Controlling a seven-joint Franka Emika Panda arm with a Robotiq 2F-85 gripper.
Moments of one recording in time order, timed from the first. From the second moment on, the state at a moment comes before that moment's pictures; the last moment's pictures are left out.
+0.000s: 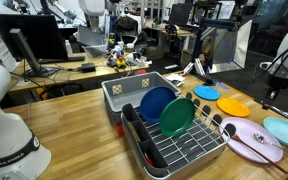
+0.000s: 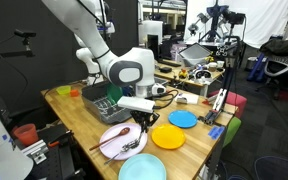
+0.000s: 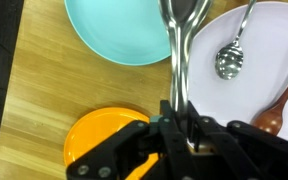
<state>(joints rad) -0.25 0.33 0.01 -2.34 -0.17 2.63 -0.65</state>
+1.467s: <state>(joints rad) -0.14 0.35 0.20 -2.42 -0.10 2.66 -1.30</state>
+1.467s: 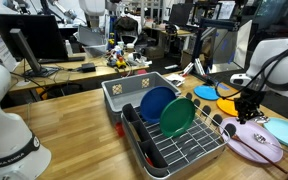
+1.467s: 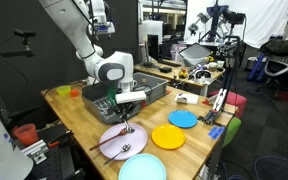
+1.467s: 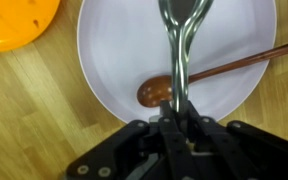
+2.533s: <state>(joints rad) -0.26 0.49 0.22 -2.21 0.35 2.48 -1.70</state>
